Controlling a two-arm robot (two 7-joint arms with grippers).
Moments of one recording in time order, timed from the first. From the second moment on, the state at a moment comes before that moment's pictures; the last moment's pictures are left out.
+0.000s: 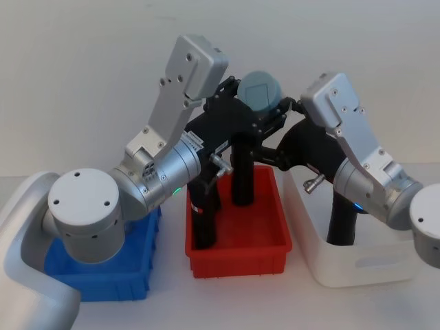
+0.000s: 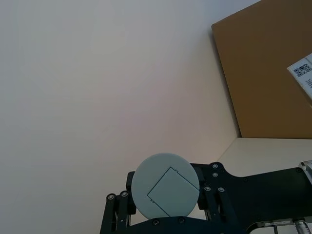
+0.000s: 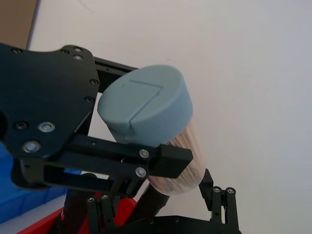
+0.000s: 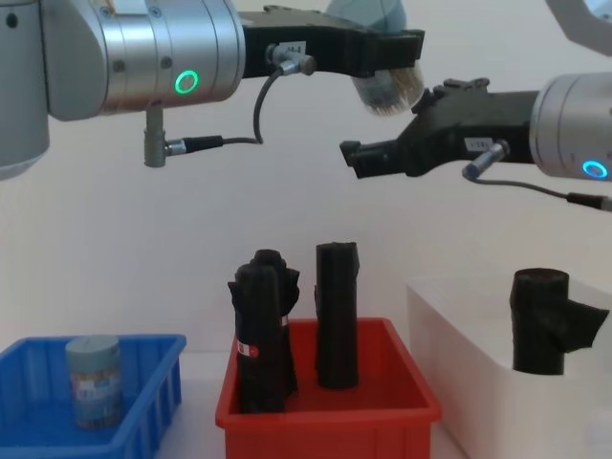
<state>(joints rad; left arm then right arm) -0.47 0.26 0.39 -1.70 -0.18 0.22 -0.36 0.41 0.18 -0.33 -1.62 -0.17 0.20 0.39</state>
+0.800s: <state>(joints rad) -0.47 0.27 0.39 -1.69 -0.18 0.24 -0.36 0.41 0.21 -0.33 -1.61 -0.23 0.18 0.40</state>
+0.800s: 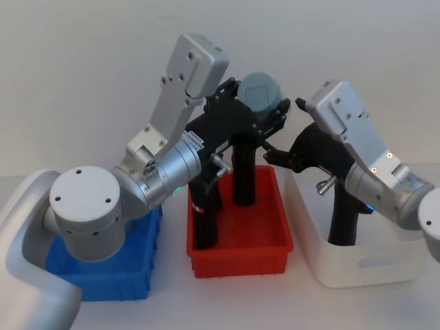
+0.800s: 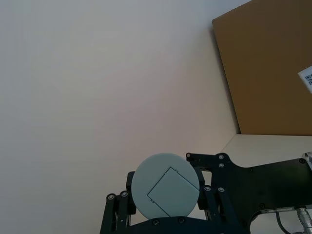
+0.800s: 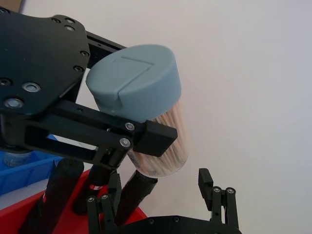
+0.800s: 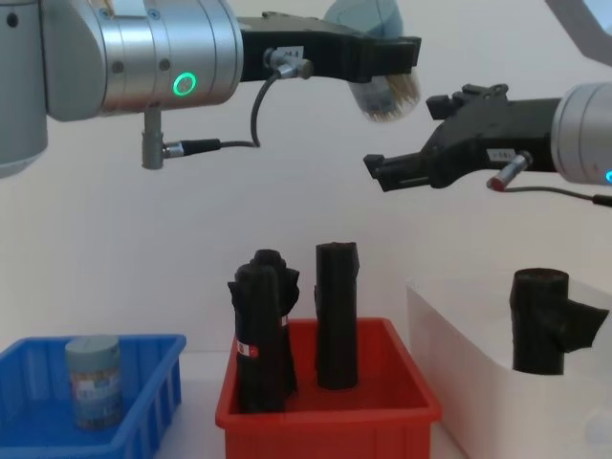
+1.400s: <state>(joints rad) -0.50 0.27 0.39 -1.66 -0.17 0.29 -0.41 0.41 0.24 -0.32 -1.64 -0.29 0.14 0.45</state>
